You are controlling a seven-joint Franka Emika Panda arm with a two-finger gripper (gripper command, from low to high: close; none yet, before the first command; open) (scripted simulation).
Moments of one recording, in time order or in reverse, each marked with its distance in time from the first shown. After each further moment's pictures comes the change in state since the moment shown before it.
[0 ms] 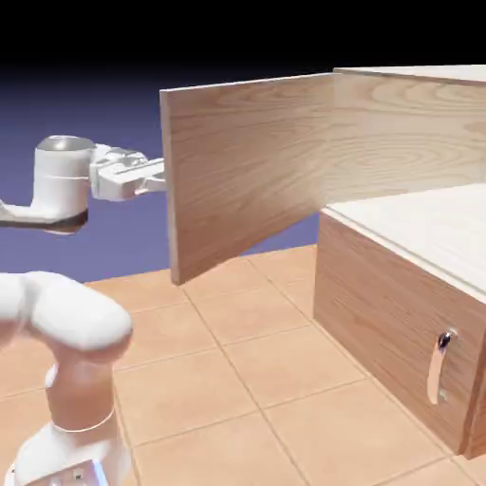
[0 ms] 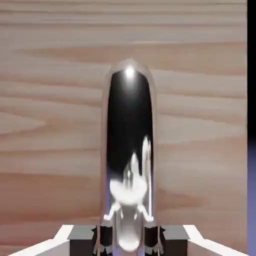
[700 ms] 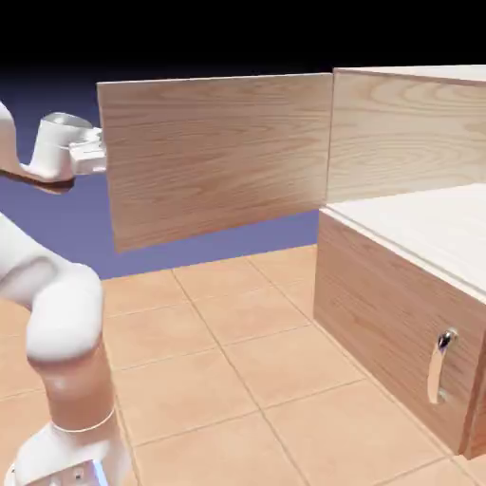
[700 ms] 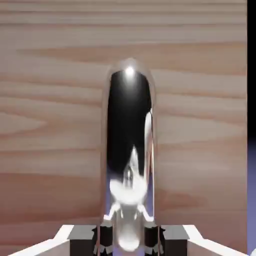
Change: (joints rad) arm -0.724 0.301 0.696 0.659 0.270 -0.454 0.108
